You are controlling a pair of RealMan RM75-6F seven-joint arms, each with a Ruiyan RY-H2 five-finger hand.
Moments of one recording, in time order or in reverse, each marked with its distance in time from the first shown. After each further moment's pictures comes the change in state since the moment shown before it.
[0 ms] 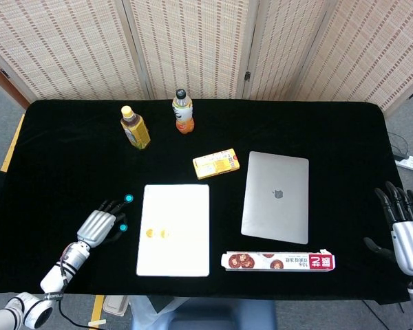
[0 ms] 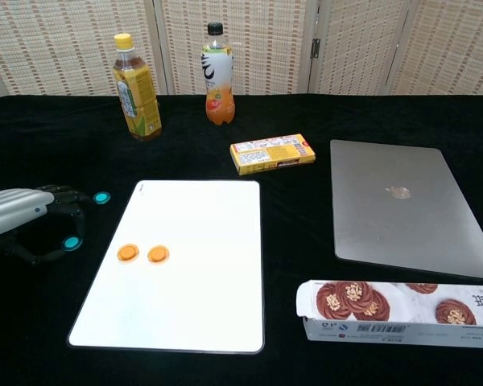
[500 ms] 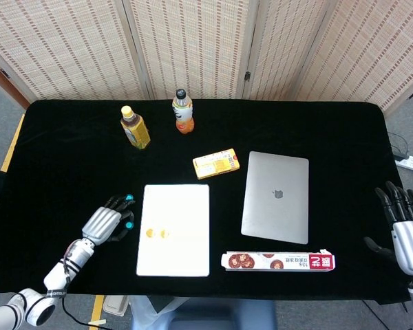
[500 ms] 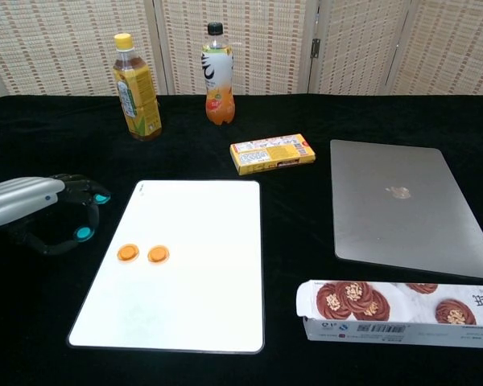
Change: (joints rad) left arm -0.037 0.028 -0.025 -0.080 0.014 0.000 0.014; right arm -0.001 0.002 0.001 0.005 0.000 0.001 0.004
